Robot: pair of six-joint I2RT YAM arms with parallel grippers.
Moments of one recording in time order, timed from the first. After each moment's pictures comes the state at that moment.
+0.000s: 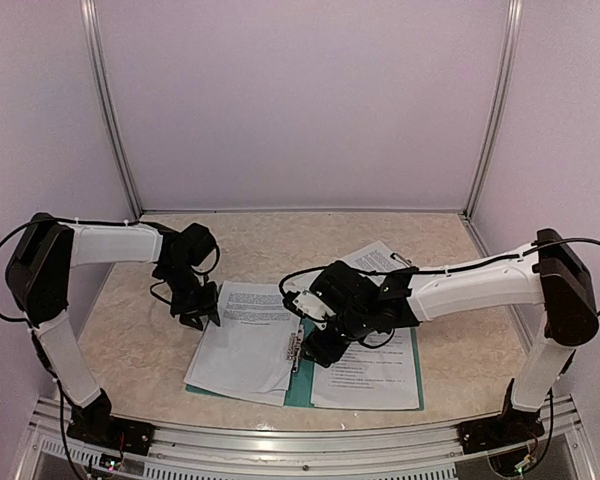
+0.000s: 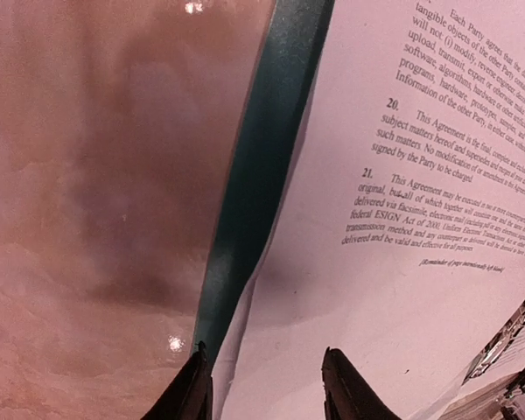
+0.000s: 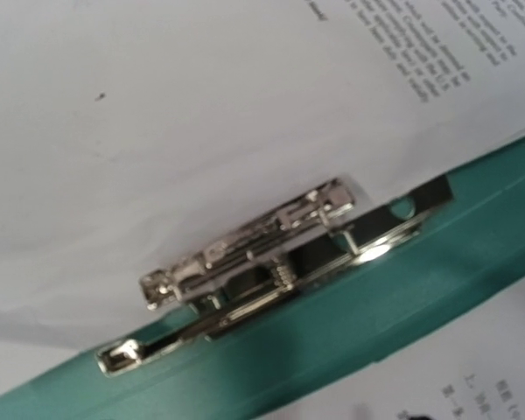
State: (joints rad) left arm -0.49 1.78 1.15 -0.83 0.20 -0.67; right arm 1.08 1.77 1.14 -0.35 0.01 0.09
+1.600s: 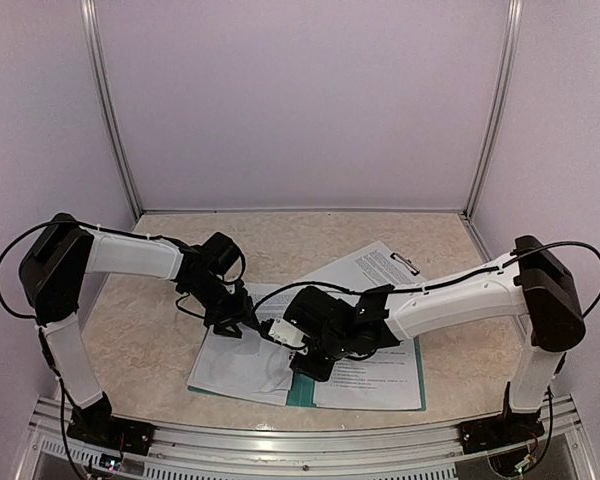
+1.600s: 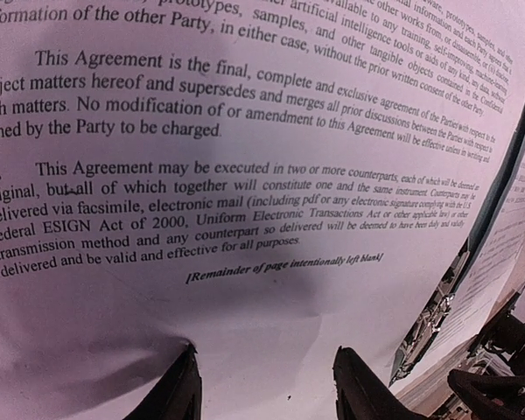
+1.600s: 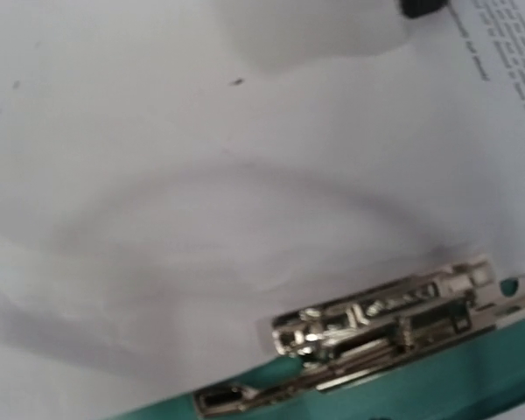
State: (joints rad) left arm -0.63 1.84 1.11 -0.53 0.38 -0.76; right arm 1.21 1.85 1.21 -0.37 0.13 -0.08
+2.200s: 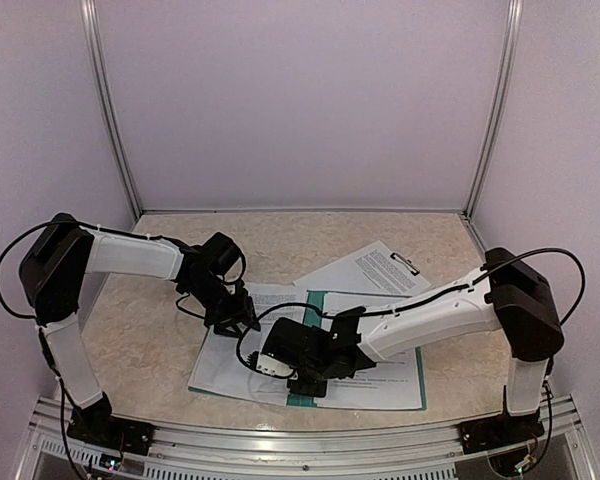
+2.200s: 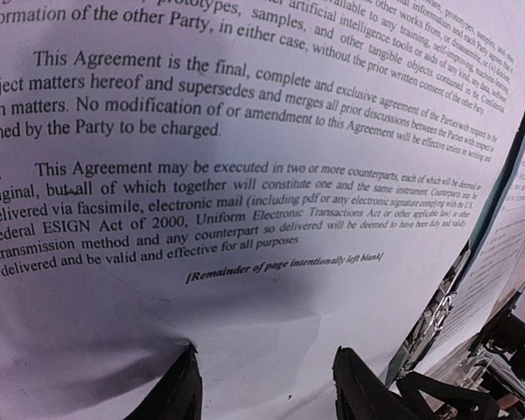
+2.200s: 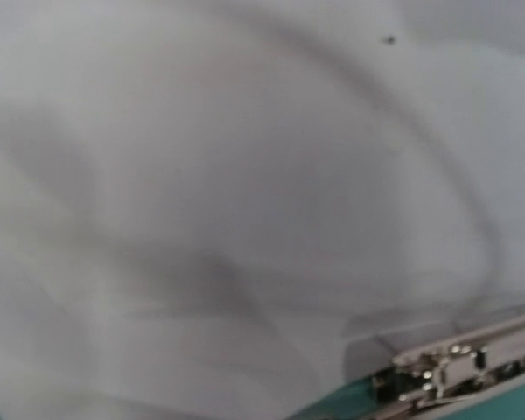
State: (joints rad) left arm -0.63 1.84 1.11 -0.53 0.38 -0.75; right arm 1.31 1.98 1.30 -0.47 0.29 -0.24
